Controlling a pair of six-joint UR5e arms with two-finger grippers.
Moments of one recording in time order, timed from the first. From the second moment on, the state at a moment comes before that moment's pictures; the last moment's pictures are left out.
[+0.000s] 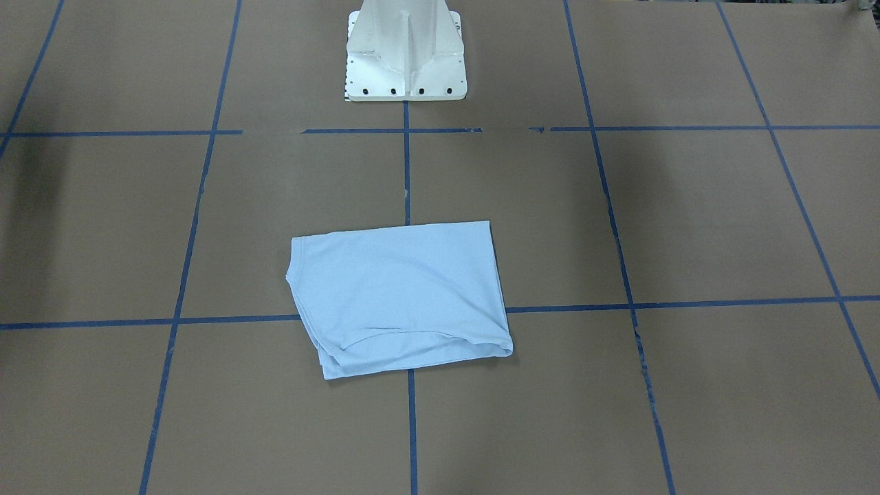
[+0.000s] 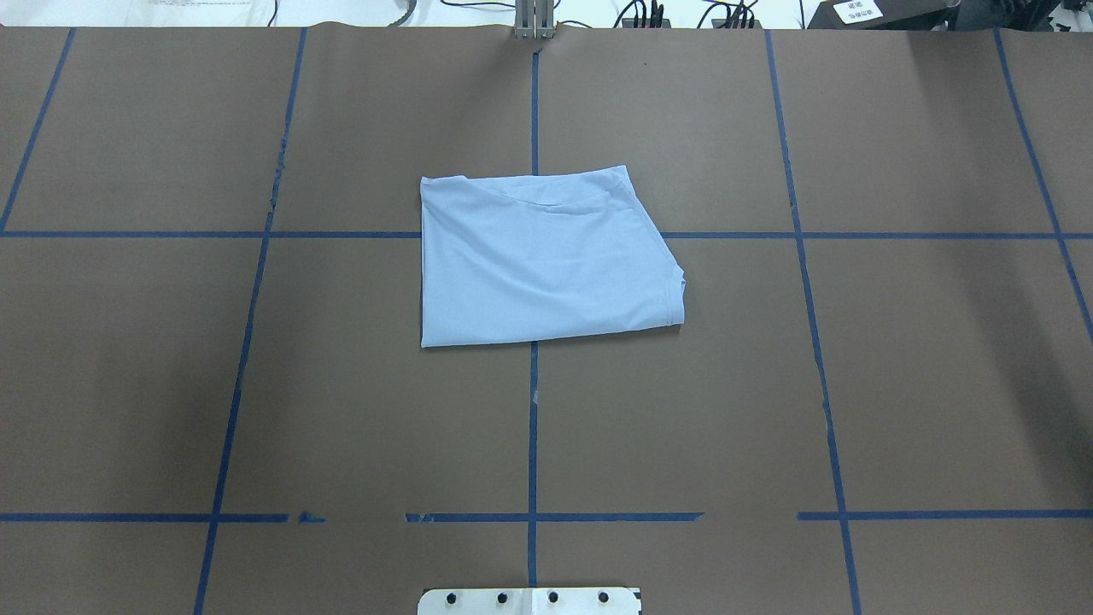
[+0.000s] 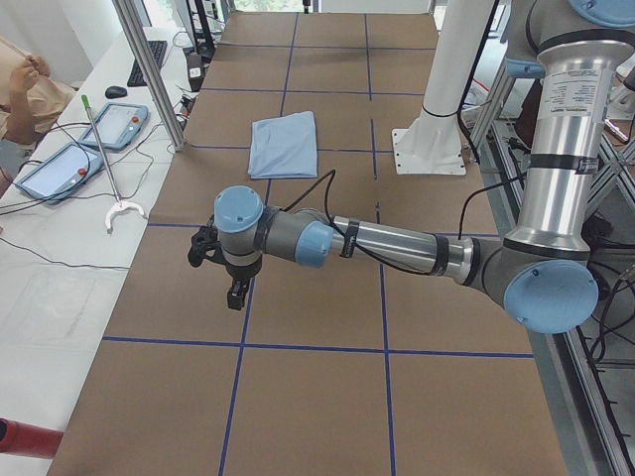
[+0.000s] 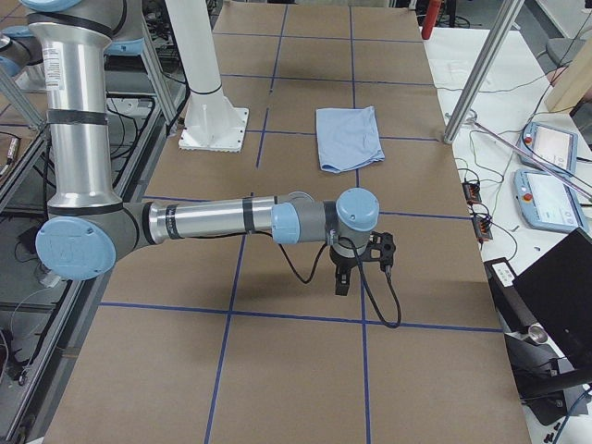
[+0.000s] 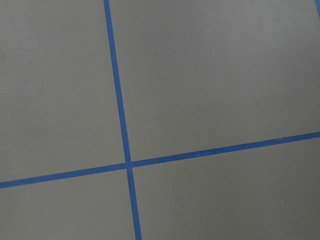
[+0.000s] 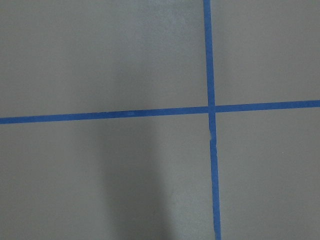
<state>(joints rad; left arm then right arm) -1.53 -1.66 -1.66 -1.67 -2.40 -0.07 1.52 -1.56 1.73 -1.66 2.38 0.14</state>
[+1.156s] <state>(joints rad) -1.53 -1.58 -1.75 -1.66 -2.40 -0.07 1.54 -1.55 1.72 -1.77 2.31 0.03</state>
